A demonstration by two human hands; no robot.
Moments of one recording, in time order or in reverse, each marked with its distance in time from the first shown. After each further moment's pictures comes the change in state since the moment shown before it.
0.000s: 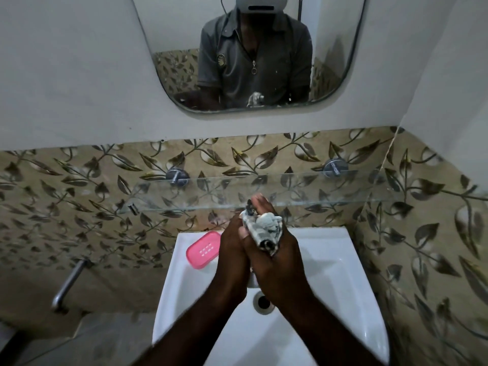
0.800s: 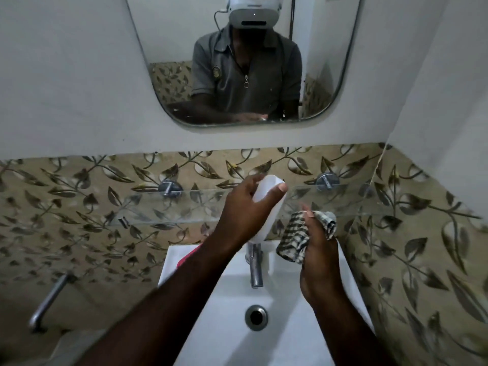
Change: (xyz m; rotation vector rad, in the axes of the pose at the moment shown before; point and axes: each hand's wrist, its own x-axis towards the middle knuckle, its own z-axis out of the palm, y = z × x) left_hand 0.059 0.061 0.027 0.646 -0.057 0.221; right_hand 0.039 0.019 -0.051 0.402 0.483 0.330
